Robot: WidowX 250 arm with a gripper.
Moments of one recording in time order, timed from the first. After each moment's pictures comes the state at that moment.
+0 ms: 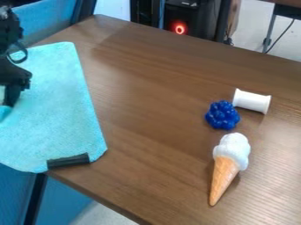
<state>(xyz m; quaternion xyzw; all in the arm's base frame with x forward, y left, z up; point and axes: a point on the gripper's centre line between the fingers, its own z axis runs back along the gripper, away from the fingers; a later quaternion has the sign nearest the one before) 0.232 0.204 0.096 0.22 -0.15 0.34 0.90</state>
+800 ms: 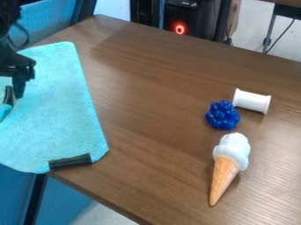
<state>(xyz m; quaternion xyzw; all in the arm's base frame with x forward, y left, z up) 0.233 0.189 0.113 0.17 -0.13 0.35 0.91</state>
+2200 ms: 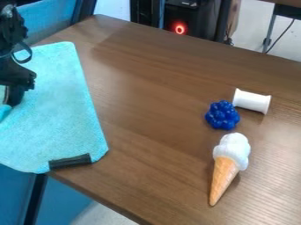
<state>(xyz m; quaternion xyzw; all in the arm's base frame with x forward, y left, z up) 0.236 0.199 0.095 0.21 -0.14 0.33 0.91</state>
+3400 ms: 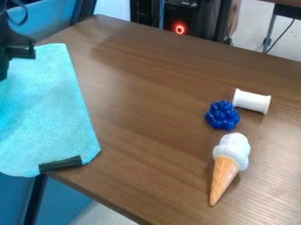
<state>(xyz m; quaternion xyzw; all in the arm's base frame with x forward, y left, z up) 0.245 0.185 0.140 0.15 -0.14 0.35 0.92</state>
